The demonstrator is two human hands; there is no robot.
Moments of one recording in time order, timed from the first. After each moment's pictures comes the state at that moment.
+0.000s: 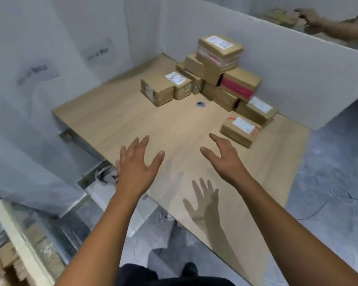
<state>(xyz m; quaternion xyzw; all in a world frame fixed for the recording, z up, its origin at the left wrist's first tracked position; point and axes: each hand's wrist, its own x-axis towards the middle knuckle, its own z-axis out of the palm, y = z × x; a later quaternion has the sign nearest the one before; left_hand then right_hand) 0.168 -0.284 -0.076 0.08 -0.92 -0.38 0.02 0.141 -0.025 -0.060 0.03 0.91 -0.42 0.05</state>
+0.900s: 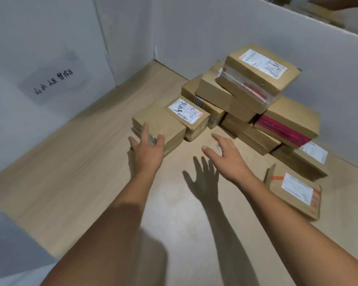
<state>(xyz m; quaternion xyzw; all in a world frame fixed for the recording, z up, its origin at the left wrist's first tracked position) -0.312 -0.318 -0.175 0.20 -0.85 -0.49 -0.06 -0.261 -0.103 -0.129 0.12 0.91 -0.38 0.08</state>
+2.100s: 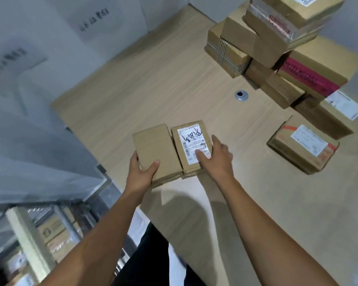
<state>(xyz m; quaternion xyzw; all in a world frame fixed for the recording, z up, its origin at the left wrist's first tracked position) -0.029 -0.347 -0.232 0.29 -0.72 -0.63 -0.06 -0.093 -0.108 -0.221 0.10 0.89 -0.42 0.16</state>
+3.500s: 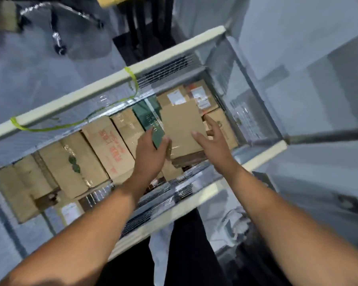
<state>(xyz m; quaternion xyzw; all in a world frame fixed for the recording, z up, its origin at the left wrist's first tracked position) 0.505 -0.685 -0.349 0.78 -0.29 -0.45 0.31 0.327 -0.777 -0.345 -0.51 0.62 -0.16 0.57</state>
